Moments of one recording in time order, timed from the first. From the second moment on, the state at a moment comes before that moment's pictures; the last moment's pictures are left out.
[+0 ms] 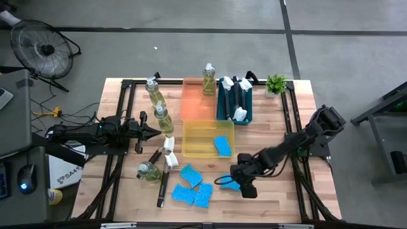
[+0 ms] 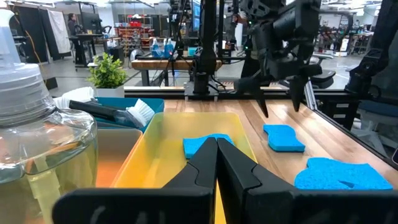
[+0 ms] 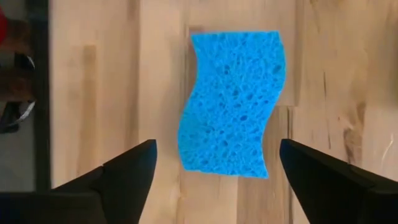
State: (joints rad) left arm 0.00 0.01 0.01 0.00 0.01 -0.01; right arm 0.51 1.65 1.03 -0.54 -0.05 0.54
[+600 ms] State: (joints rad) left arm 0.00 0.01 0.01 0.00 0.01 -0.01; right arm 0.55 1.72 1.03 -0.52 0.05 0.58
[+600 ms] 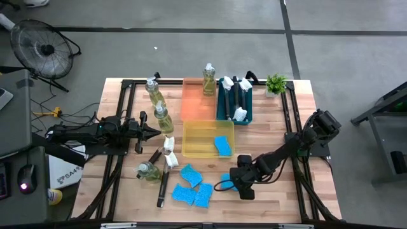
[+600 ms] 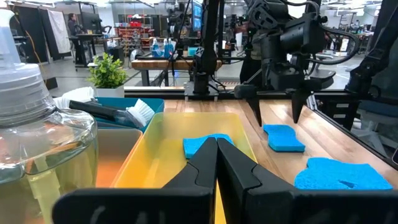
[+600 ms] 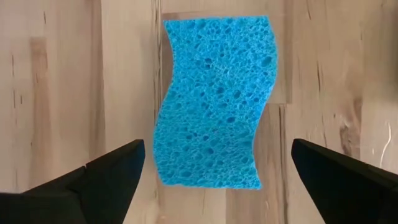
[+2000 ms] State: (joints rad) left arm 0.00 0.01 0.01 0.00 0.01 -0.01; right arm 0.57 1.85 1.03 -0.45 0.16 0.56
